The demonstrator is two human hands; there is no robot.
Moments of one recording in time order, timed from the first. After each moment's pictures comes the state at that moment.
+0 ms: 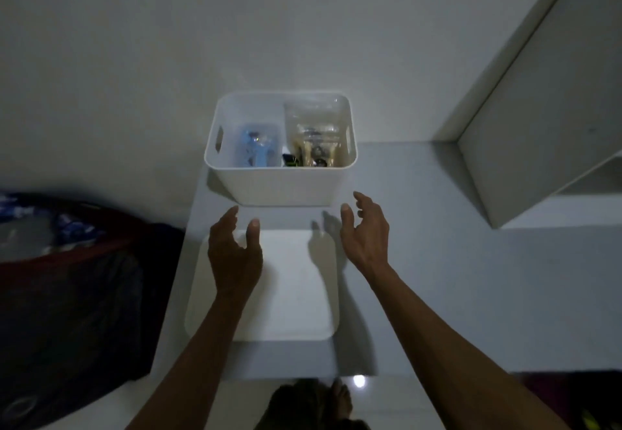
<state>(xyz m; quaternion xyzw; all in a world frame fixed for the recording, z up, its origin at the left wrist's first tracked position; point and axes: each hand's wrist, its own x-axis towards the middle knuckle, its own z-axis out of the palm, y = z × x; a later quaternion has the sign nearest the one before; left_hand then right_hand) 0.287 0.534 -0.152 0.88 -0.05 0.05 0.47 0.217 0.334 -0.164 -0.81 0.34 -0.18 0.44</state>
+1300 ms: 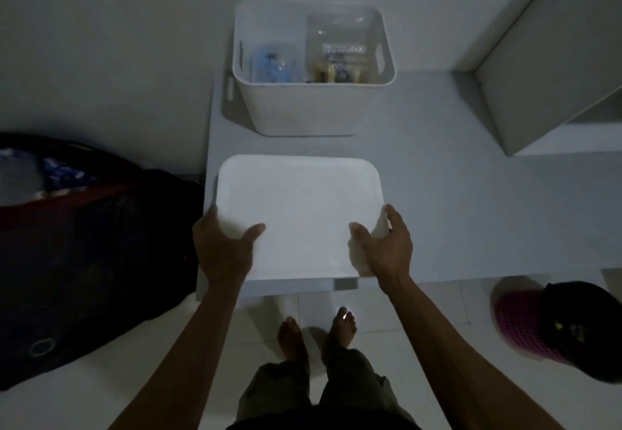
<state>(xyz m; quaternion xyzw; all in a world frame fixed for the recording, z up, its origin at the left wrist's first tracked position) 0.248 0.674 -0.196 0.91 0.04 -0.07 0.41 0.115 0.464 -0.195 -0.71 0.51 -0.10 0.47</state>
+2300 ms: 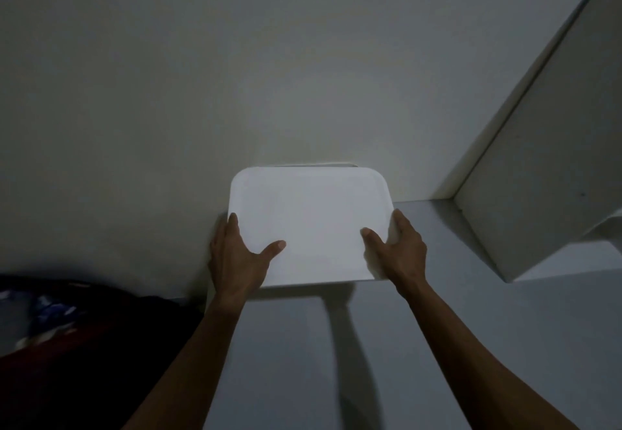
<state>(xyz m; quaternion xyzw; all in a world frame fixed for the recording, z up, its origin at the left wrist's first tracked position) 0.421 0.551 -0.087 0.91 -0.09 -0.04 0.39 0.281 0.331 -0.077 -0.76 0.44 -0.20 0.43</state>
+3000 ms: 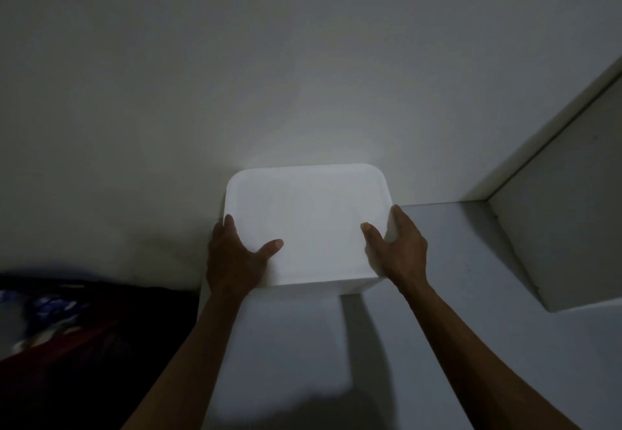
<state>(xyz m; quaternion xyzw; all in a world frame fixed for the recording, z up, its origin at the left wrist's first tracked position) 0.513 0.490 -0.122 0.94 -0.05 -0.08 0.32 0.377 0.265 -0.124 -0.78 0.44 -0.16 0.42</state>
